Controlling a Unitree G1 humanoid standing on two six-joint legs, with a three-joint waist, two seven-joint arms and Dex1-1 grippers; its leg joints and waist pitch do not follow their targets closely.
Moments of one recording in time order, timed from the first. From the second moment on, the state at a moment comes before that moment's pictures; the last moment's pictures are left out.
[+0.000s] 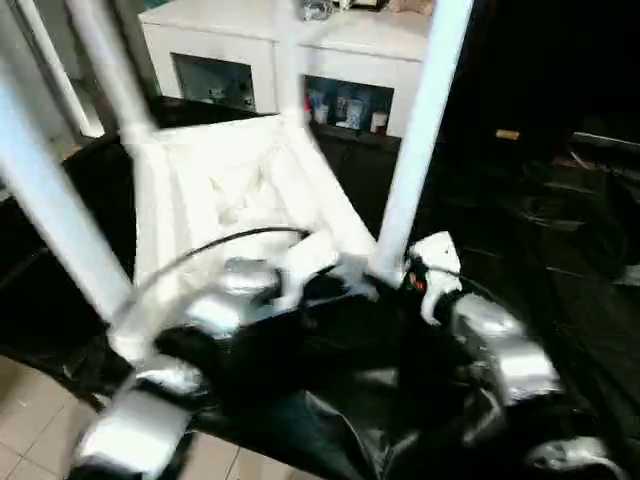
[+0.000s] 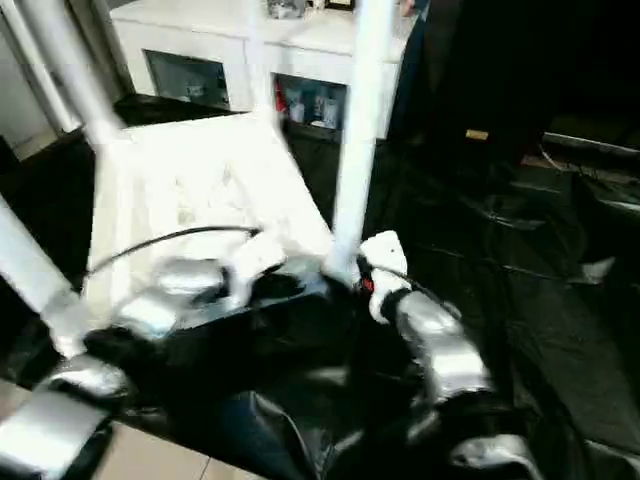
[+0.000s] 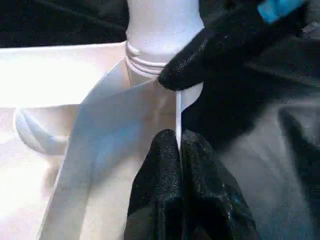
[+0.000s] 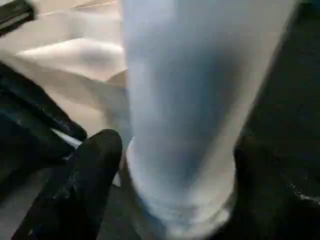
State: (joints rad) left arm -0.68 0.22 -0.27 0.81 0.06 -0.06 -1.06; right arm -0.38 -0.27 0.12 0.44 0.14 0.12 0.70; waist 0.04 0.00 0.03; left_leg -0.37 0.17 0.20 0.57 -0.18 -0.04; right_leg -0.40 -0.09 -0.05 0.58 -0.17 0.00
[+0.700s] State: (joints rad) left arm -0.63 0.31 -0.27 0.73 0.01 -0.05 -1.25; right arm -0.35 -0.33 0.16 0.39 0.19 0.13 0.94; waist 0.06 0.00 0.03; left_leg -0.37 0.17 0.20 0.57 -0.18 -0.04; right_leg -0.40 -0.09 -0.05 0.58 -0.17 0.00
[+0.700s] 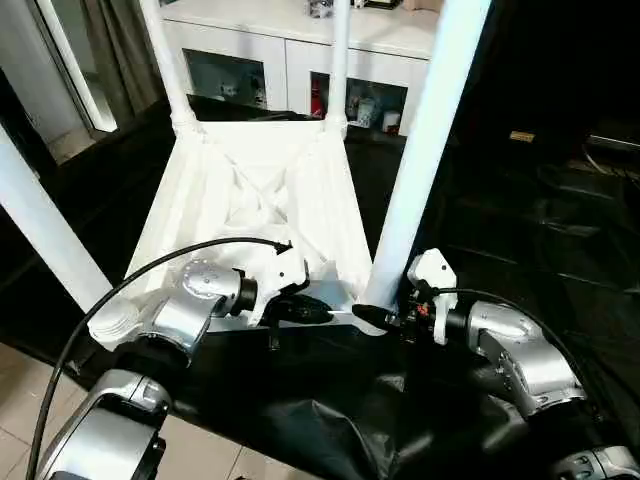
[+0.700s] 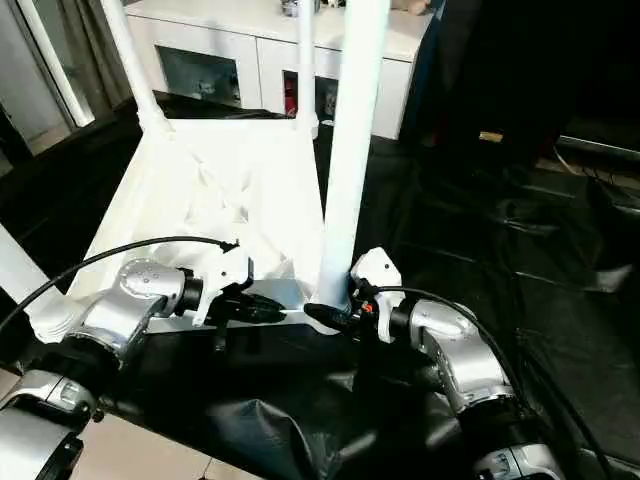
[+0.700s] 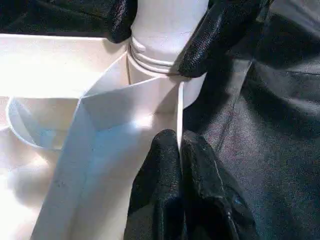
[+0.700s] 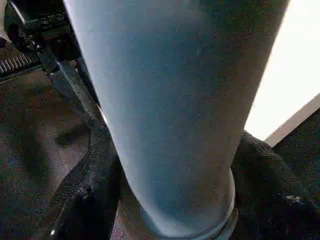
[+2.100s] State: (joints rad) left arm -0.70 0.23 -0.27 0.87 0.09 -0.14 -1.02; right arm -0.39 -0.30 0.11 0.47 0.13 0.10 0.75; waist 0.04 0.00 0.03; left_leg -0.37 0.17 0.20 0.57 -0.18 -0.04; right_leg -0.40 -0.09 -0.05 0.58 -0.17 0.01
